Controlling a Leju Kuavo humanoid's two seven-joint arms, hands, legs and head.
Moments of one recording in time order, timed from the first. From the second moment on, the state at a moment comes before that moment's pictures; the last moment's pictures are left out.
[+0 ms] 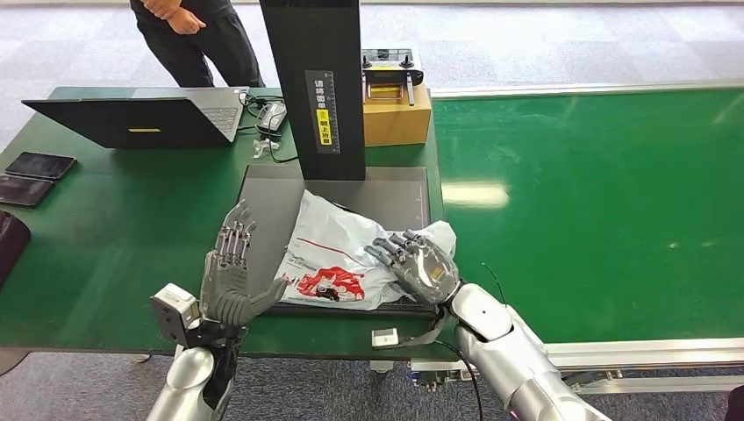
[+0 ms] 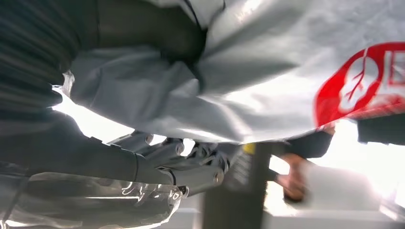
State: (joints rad) left arm -0.12 -0.11 -0.18 -1.16 -0.15 0.03 -0.67; right arm -0.52 -0.01 0.45 -0.85 1.40 -0.70 -0.53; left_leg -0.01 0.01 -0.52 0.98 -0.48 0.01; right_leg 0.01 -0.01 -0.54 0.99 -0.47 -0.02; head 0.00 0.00
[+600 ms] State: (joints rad) left arm -0.10 -0.10 -0.18 -1.16 -0.16 0.04 -0.66; right arm -0.67 0.02 0.41 -0.48 1.16 -0.62 -0.48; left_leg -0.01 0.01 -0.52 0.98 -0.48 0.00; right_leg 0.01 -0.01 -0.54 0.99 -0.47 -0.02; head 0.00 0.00
